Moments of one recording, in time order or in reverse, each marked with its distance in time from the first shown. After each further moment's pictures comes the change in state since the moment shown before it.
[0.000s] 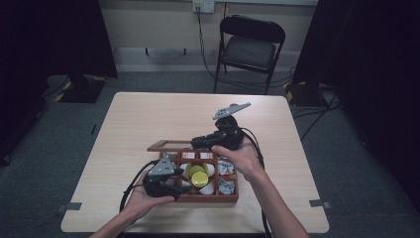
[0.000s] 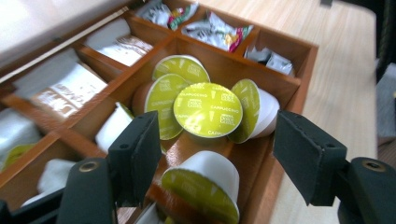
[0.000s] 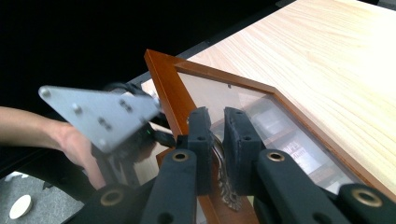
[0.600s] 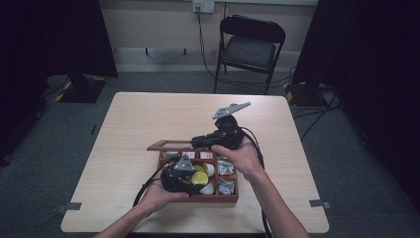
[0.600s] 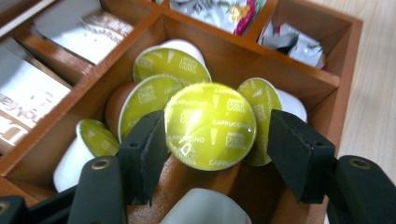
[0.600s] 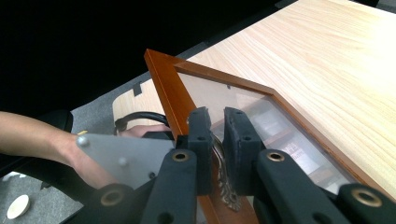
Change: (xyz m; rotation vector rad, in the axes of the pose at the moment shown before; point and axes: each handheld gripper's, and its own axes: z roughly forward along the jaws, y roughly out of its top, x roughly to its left) left arm -0.001 0.021 0.042 0.187 0.009 0.024; right arm 0.000 0.001 0.000 0.000 -0.003 -0.007
